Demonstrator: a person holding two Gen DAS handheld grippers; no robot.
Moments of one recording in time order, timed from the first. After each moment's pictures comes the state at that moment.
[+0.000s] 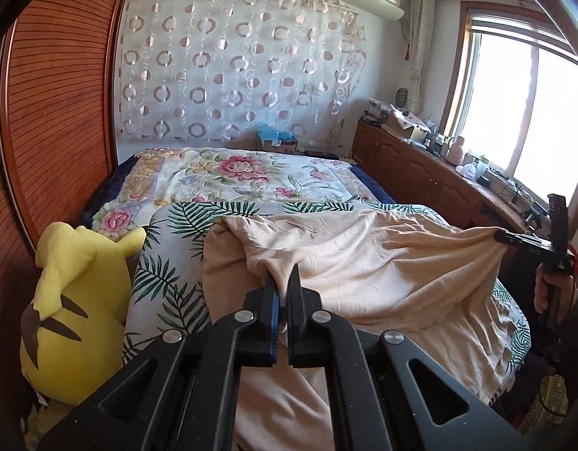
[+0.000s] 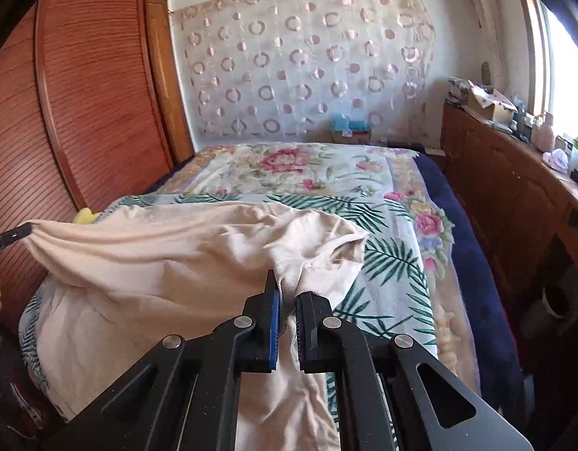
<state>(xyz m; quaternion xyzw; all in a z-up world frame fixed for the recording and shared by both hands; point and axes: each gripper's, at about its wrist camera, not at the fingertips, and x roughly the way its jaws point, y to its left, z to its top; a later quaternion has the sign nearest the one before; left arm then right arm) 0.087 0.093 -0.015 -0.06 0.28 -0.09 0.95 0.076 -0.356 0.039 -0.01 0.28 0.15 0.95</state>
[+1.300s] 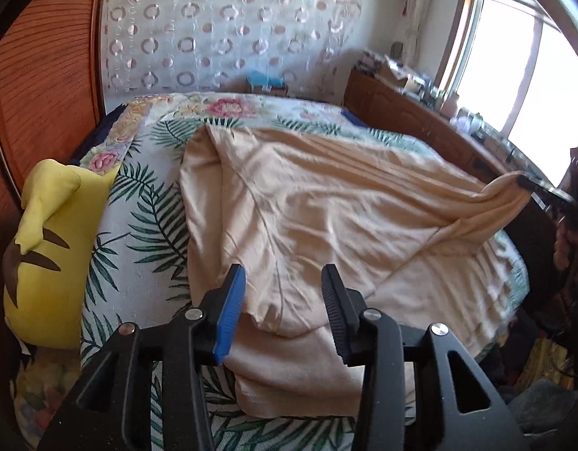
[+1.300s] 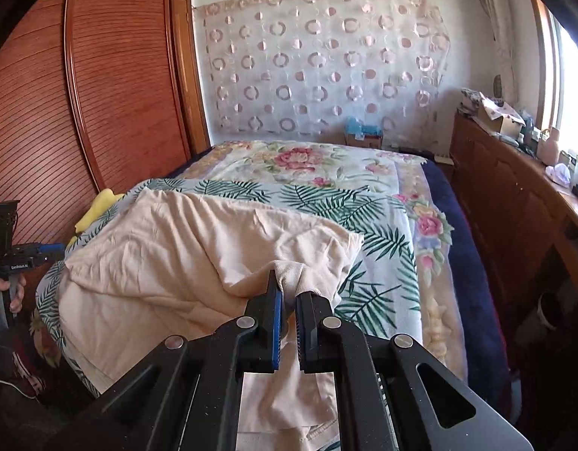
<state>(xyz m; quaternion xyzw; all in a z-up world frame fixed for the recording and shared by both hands) 0.056 0.071 -0.073 -0.05 0.38 -0.11 0.92 0.021 -0.350 0.052 -0.04 0.28 0.18 0.94</state>
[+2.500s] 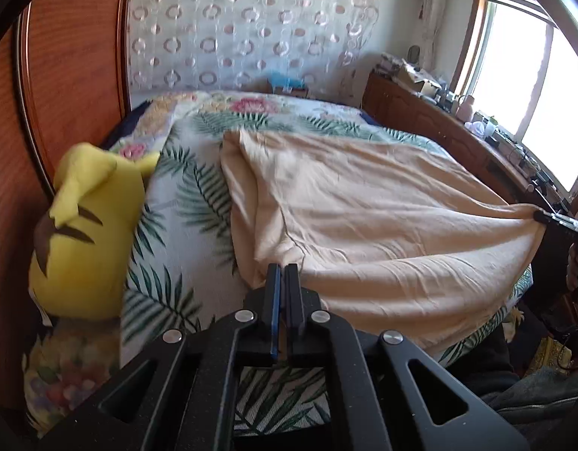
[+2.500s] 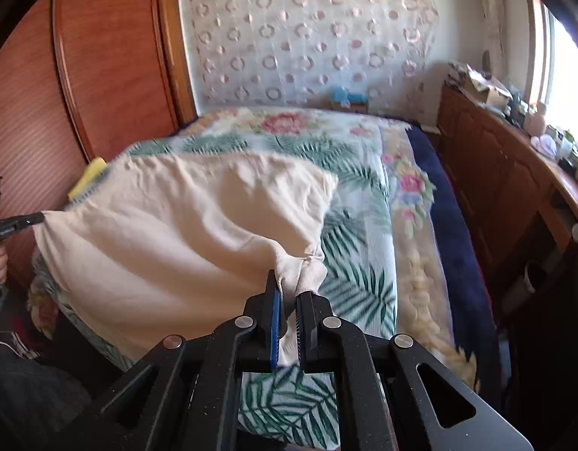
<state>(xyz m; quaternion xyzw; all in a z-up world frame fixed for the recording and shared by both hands) 0.004 0.095 -0.067 -0.06 0.38 -0.08 0.92 -0.045 -0.389 0.025 -0.05 0.34 0.16 0.93</state>
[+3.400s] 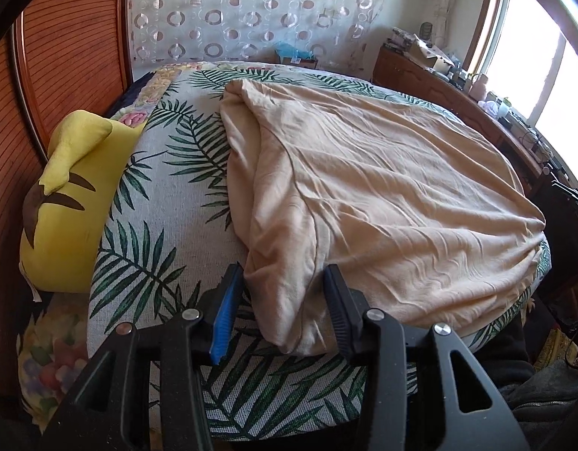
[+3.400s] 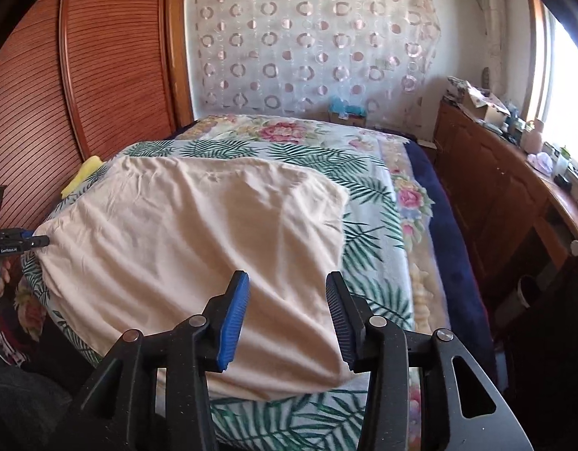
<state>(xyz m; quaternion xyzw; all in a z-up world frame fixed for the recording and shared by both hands) 0.012 0.083 -0.107 -0.05 0.43 -0.06 0.90 -0.050 -0.358 0.023 -0.07 0.31 0.16 0.93</state>
